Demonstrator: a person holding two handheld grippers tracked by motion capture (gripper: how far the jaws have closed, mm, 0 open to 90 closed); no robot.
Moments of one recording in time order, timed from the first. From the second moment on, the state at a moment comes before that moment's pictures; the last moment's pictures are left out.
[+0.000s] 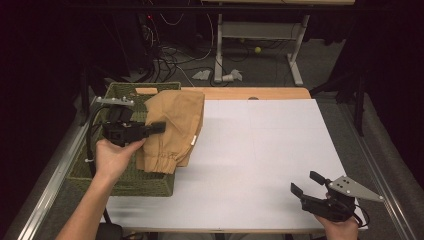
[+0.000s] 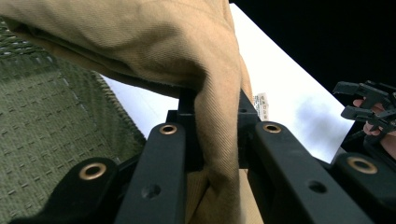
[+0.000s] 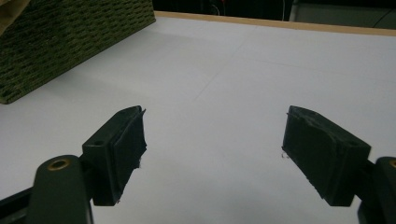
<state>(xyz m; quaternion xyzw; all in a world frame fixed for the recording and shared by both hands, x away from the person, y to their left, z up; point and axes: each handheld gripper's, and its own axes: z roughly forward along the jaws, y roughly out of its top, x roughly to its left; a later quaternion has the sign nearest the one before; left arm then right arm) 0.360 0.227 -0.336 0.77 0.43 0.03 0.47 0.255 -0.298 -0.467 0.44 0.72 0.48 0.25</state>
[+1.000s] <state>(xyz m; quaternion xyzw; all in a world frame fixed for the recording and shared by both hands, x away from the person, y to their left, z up) 0.351 0.264 -0.337 0.75 0.46 0.05 0.48 0.256 -0.298 -0.467 0.44 0.72 0.48 0.25</state>
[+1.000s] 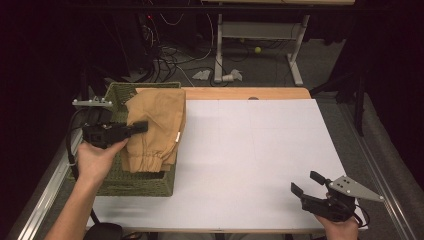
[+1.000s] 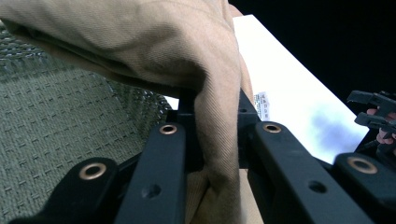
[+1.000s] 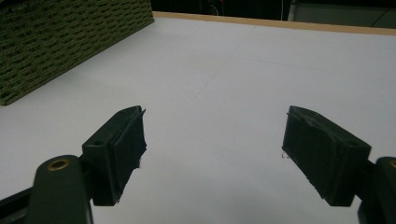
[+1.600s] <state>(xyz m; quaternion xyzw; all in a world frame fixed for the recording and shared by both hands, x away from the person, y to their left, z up) 0.348 0.289 -0.345 0.73 0.49 0.07 0.47 0.256 -0.298 -0.467 0.44 0.72 0.48 0.25</state>
